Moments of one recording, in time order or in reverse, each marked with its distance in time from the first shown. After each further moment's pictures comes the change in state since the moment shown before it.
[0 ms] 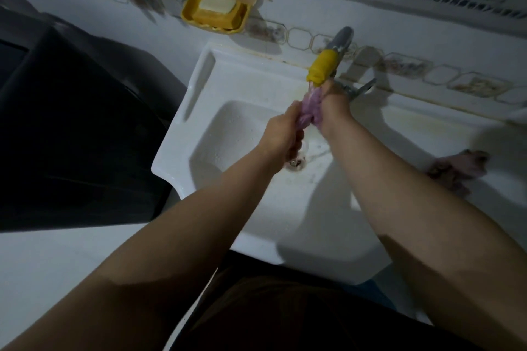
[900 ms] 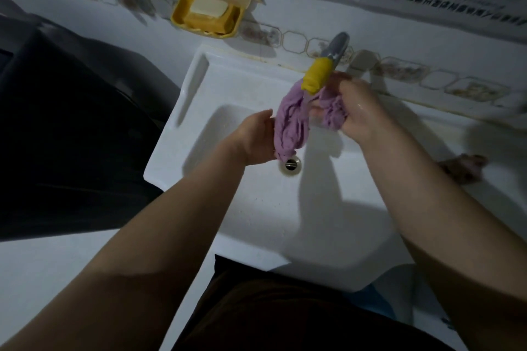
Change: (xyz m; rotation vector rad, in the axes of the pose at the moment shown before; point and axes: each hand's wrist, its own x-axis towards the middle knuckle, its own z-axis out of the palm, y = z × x) left_hand 0.050 0.000 -0.044 -0.328 -0.310 -0.278; right_hand 0.005 -0.031 -0.032 0.022 -0.378 -0.035
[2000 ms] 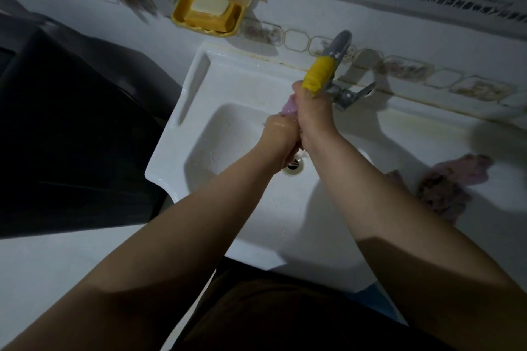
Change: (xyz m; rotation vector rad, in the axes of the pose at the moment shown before) left_hand -0.019 -0.015 0.065 0.492 0.488 0.235; right_hand 0.000 0.038 0.066 -0.253 0.469 -0.047
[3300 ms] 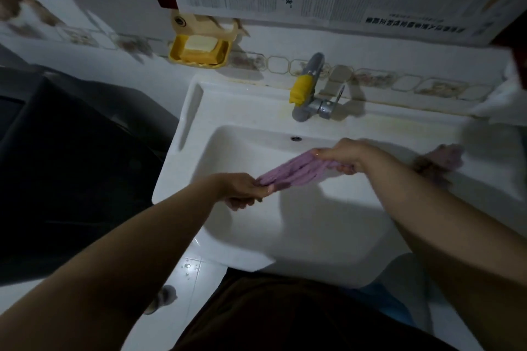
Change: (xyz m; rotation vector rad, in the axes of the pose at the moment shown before) left_hand 0.012 -0.057 -0.094 0.779 -0.643 -0.206; right_hand 0.017 0.032 -0.116 -0.767 -0.360 0.301
